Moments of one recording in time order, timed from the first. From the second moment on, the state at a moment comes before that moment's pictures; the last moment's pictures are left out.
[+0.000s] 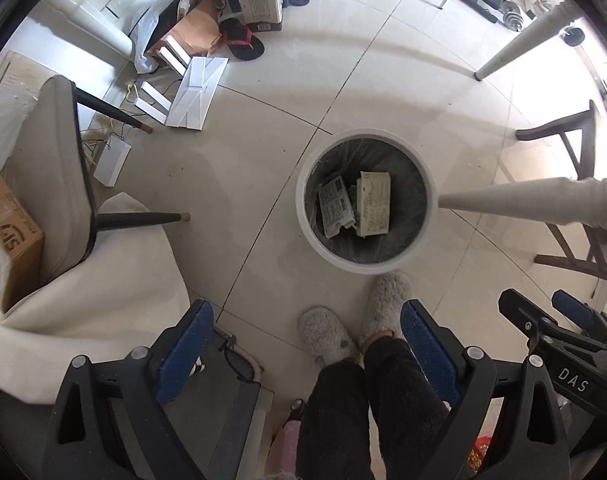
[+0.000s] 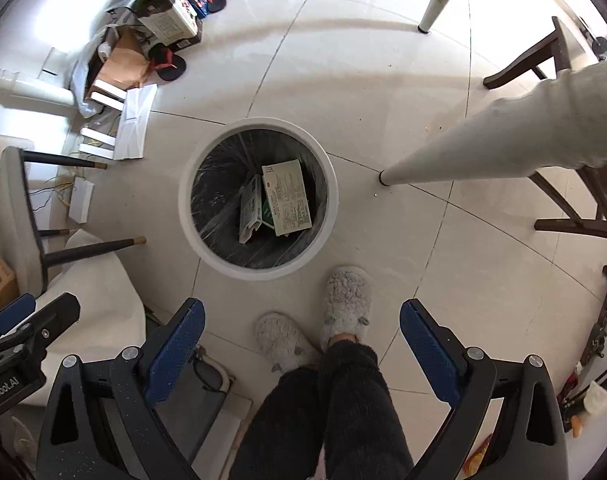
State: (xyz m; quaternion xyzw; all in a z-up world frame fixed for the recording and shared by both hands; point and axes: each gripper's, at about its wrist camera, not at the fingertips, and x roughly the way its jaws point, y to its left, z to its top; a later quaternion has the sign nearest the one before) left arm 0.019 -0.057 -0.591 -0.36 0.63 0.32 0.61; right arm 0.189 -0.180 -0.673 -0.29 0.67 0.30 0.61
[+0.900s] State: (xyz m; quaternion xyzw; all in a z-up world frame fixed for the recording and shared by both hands) left arm 0.057 -0.044 -0.322 -0.23 0.57 0.33 0.71; right arm 0.208 -0.191 -0.343 -0.20 0.65 0.37 0.63
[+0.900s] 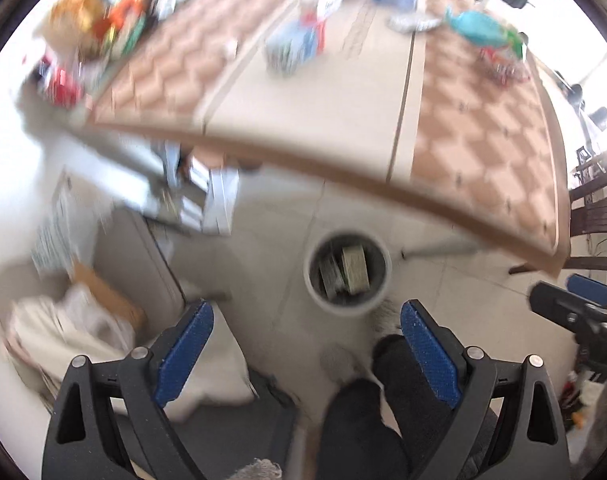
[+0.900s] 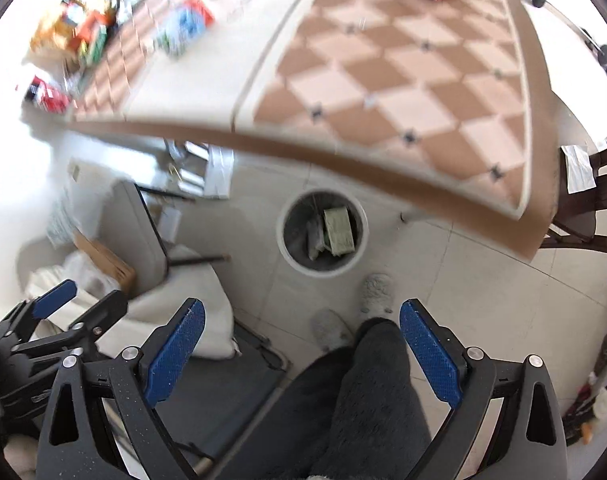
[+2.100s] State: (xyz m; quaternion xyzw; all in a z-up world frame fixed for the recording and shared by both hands) left arm 0.239 0.163 -0.396 -0.27 0.67 0.35 0.60; right arm 0.571 0.031 -0.436 -0.12 0.66 0.16 0.72
